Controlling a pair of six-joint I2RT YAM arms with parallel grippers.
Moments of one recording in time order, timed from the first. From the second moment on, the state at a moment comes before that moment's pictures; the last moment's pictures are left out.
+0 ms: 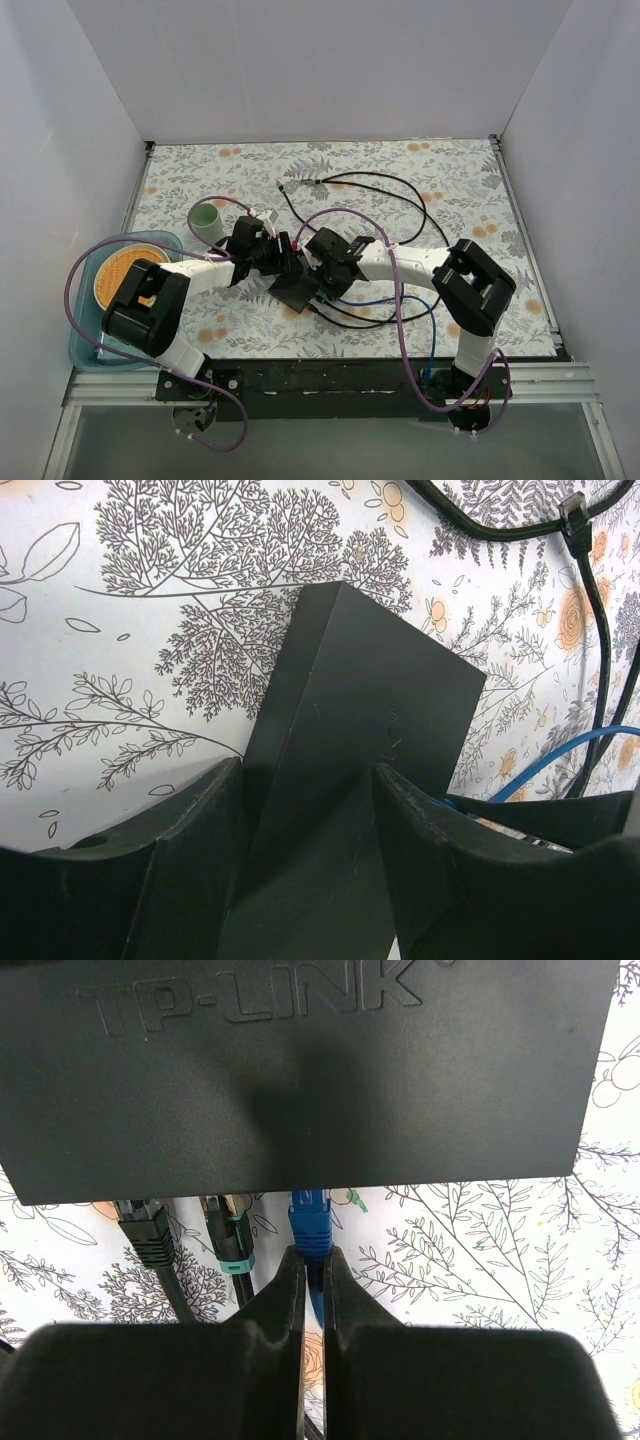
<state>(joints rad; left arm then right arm) -0.44 1.55 0.65 0.14 0.36 -0.57 0.97 1.82 1.16 -0.49 -0.04 0.08</state>
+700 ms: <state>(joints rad) -0.48 1.53 0.76 -0.11 0.21 -0.61 0.95 1.80 1.11 -0.34 -0.03 0.12</state>
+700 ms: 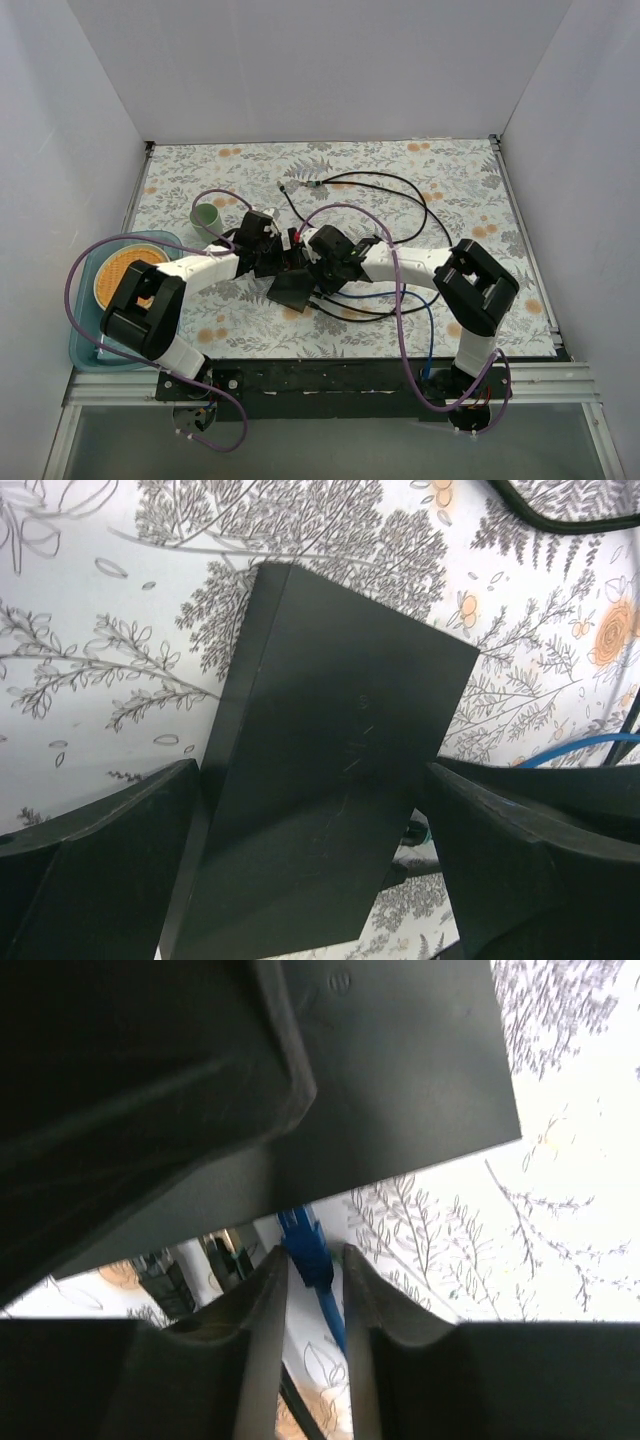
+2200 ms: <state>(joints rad) -0.41 1.05 0.83 -0.27 0.04 -0.58 0.78 2.06 1.69 -0.27 0.01 0.05</state>
